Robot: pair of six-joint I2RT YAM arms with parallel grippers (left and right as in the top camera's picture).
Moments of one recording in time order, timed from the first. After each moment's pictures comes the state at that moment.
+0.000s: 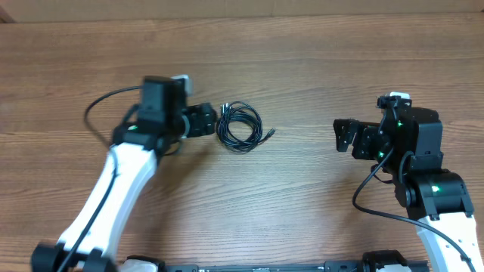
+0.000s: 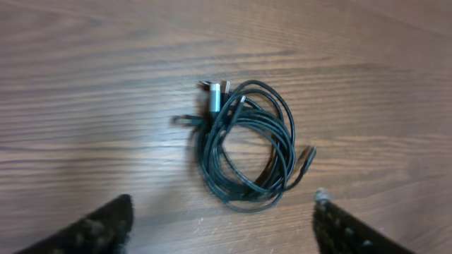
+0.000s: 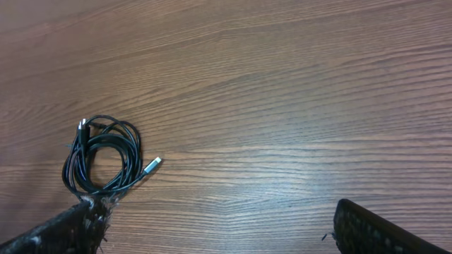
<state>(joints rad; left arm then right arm) -0.21 1.44 1.04 -0.53 0.24 -0.37 0.07 0.97 0.91 -0.68 -0.13 0.23</state>
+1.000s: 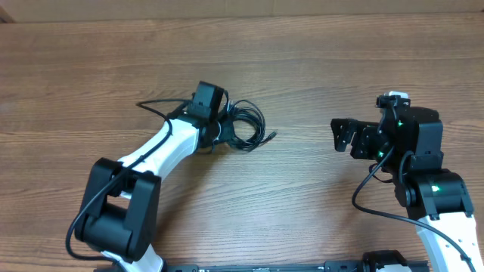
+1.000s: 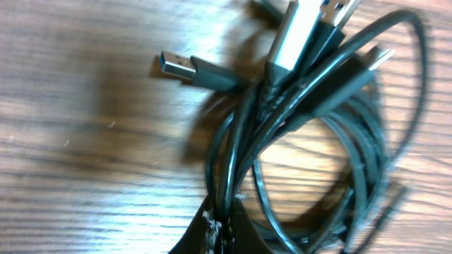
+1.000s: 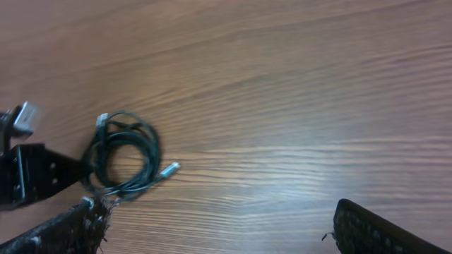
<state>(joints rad) -0.37 1.80 1.11 -0.44 0.14 -0.60 0.07 0.98 0.91 -0.66 -0.19 0.25</state>
